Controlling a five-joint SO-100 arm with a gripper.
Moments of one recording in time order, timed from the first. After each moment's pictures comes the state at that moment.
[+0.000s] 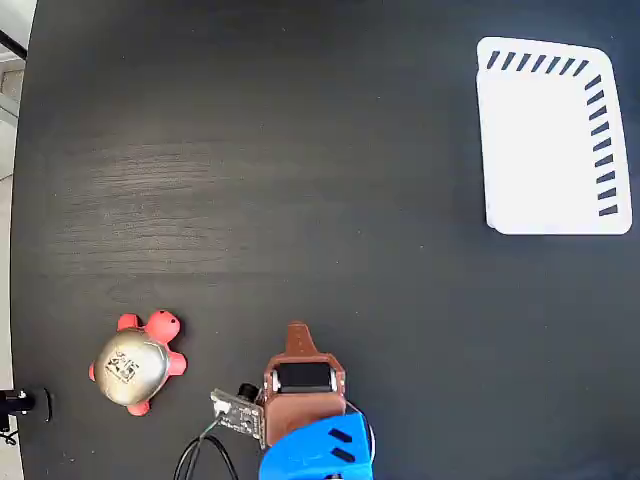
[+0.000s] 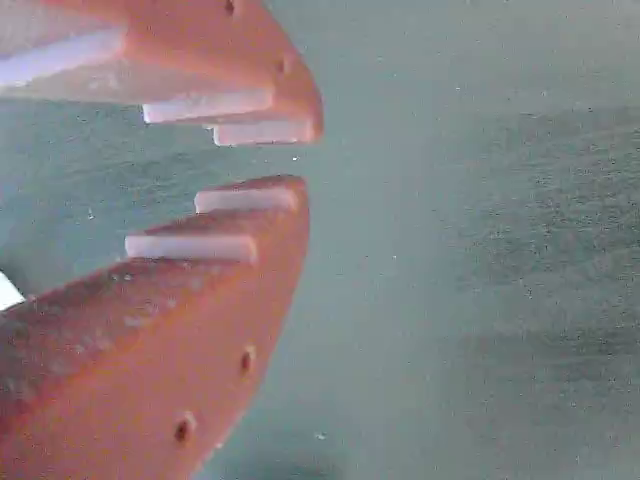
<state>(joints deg) -2.7 186.0 167.9 71.8 5.2</state>
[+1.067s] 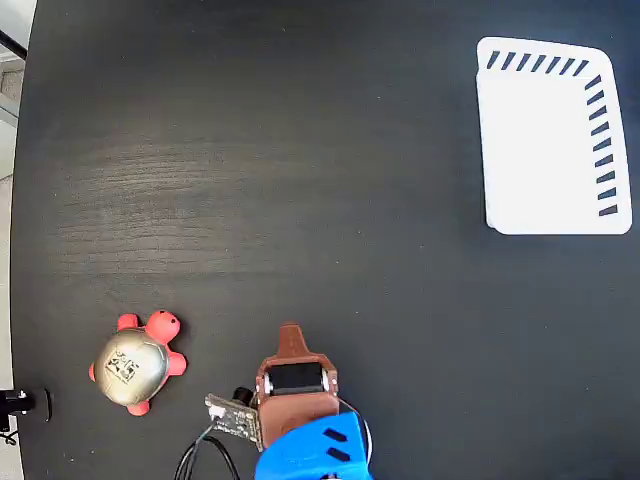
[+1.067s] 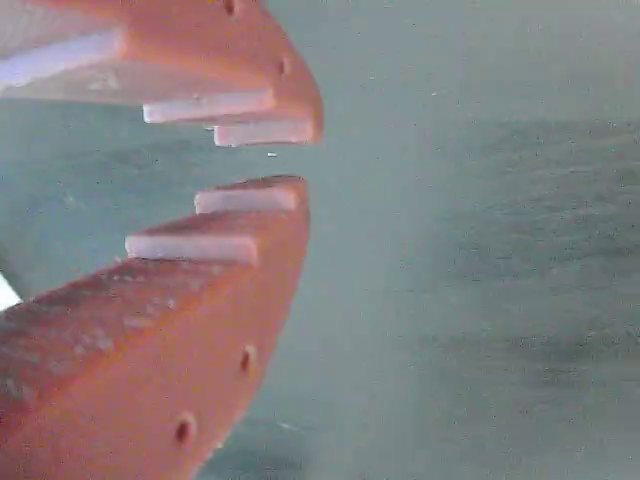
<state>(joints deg) -5.0 185.6 167.9 71.8 3.7</state>
